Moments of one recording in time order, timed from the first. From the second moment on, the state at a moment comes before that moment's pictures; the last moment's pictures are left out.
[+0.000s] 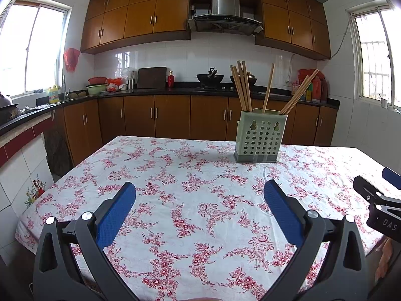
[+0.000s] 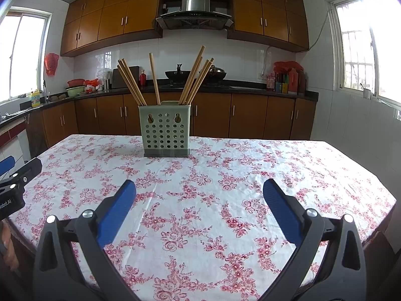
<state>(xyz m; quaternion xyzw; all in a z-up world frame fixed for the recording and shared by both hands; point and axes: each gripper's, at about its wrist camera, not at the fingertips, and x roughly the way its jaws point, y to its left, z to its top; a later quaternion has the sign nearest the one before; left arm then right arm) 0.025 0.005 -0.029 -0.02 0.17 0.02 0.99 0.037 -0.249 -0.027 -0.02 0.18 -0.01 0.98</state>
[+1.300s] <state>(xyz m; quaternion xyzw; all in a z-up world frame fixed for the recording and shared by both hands) 0.026 0.003 -0.031 -0.02 0.17 0.02 0.98 0.037 -0.250 -0.027 -0.01 0.18 -0.01 0.98</state>
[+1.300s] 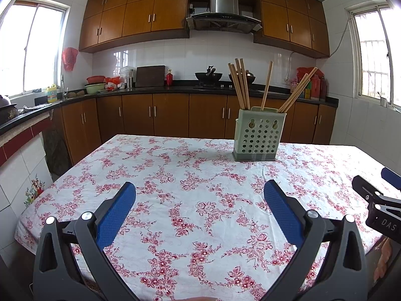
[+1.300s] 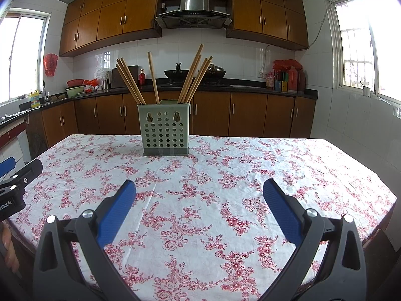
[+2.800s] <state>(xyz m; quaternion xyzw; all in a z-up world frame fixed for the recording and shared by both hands) 0.027 0.005 -0.035 -0.02 0.18 0.02 0.98 0.037 -0.248 -0.031 -0.01 0.19 -0.01 0.98</state>
